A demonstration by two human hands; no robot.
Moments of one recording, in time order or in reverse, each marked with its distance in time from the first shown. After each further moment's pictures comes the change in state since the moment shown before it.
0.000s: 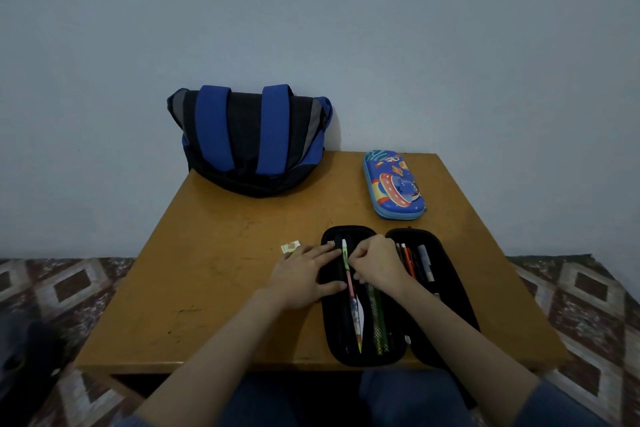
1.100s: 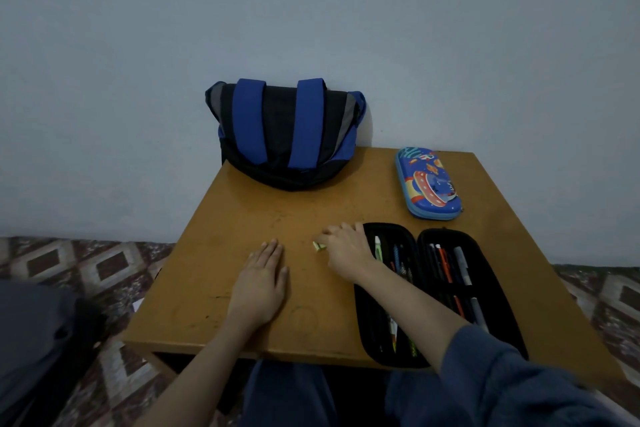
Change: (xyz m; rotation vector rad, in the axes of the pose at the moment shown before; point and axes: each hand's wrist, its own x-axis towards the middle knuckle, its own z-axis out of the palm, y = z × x) left_hand -0.055 -0.079 0.030 -0.099 0.321 -0.371; right_hand 0.038 -0.047 0.074 -0.803 -0.102 -0.499
